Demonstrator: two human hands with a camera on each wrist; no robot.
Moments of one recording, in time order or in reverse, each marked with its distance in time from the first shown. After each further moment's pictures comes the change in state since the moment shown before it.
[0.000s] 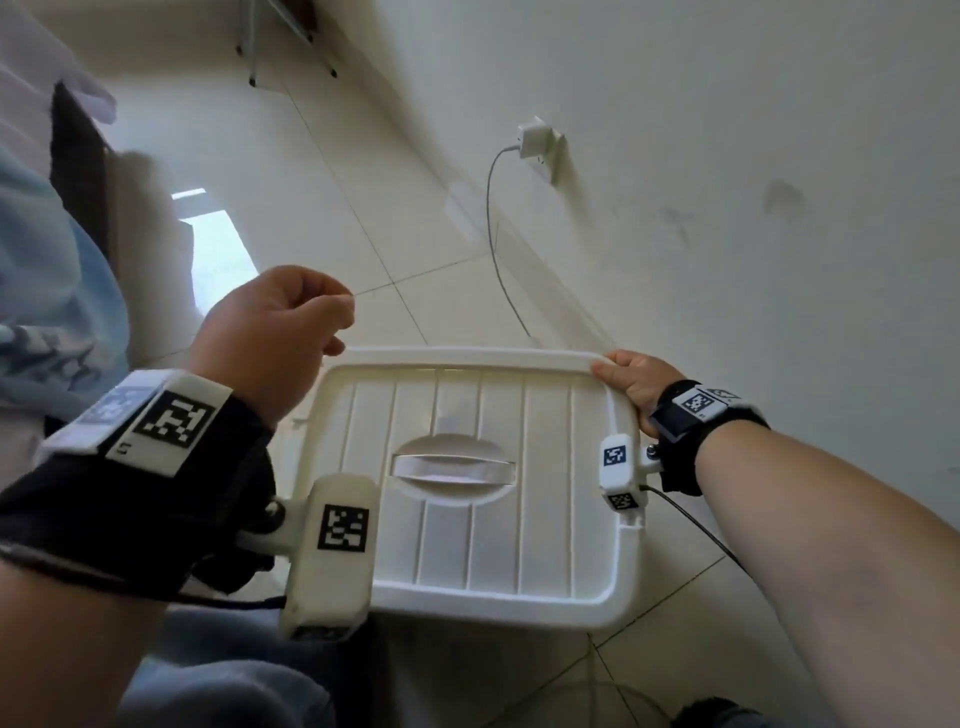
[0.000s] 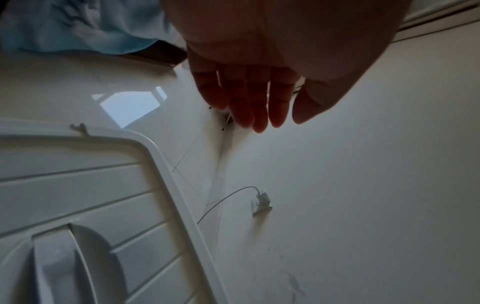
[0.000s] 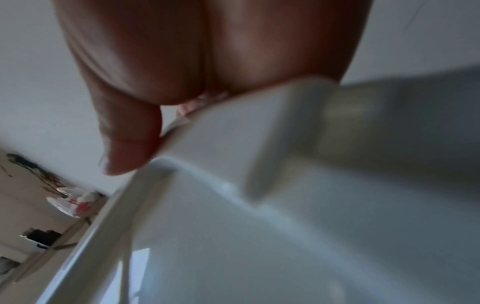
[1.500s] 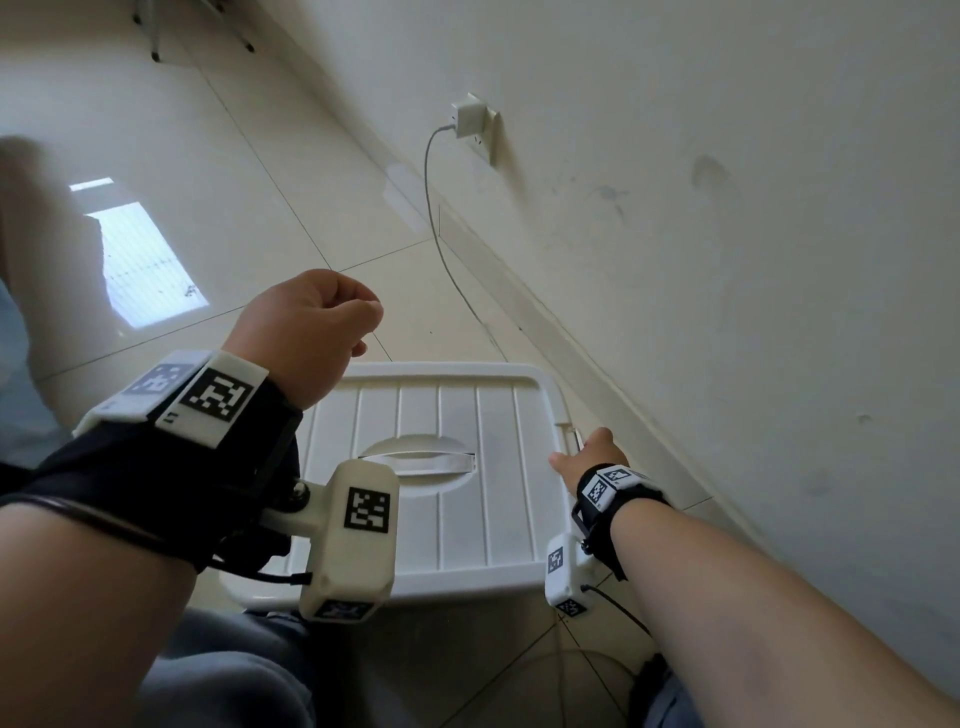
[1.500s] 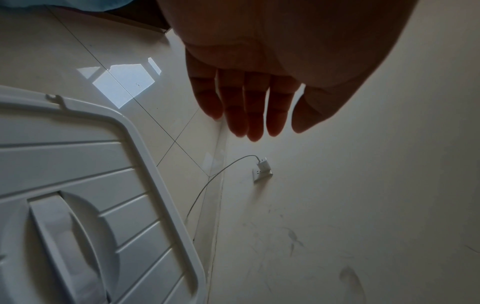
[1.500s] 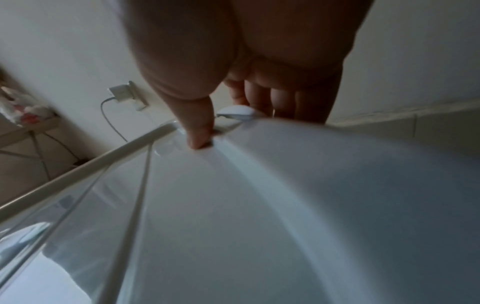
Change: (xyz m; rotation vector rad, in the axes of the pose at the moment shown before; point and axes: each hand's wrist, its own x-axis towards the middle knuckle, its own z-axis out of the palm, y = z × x) left_hand -0.005 0.018 0.042 0.054 -0.228 -0.042; right_hand -0.051 0.077 0.034 -0.502 0.265 0.420
